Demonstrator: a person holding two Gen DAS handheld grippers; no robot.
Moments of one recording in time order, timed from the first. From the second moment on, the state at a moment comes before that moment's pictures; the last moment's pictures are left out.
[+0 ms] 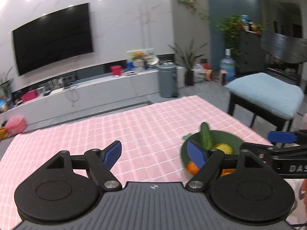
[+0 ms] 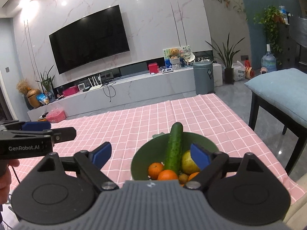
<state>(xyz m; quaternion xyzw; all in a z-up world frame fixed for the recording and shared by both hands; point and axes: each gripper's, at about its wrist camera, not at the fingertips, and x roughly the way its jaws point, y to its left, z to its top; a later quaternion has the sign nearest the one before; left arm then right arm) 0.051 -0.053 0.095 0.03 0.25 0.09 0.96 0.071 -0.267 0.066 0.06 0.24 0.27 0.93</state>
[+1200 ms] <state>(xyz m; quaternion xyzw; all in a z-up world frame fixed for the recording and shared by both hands) -0.012 -0.015 0.009 -0.02 0.34 0.16 0.93 0.029 -0.239 -0.001 0.02 0.27 0.23 0.94</state>
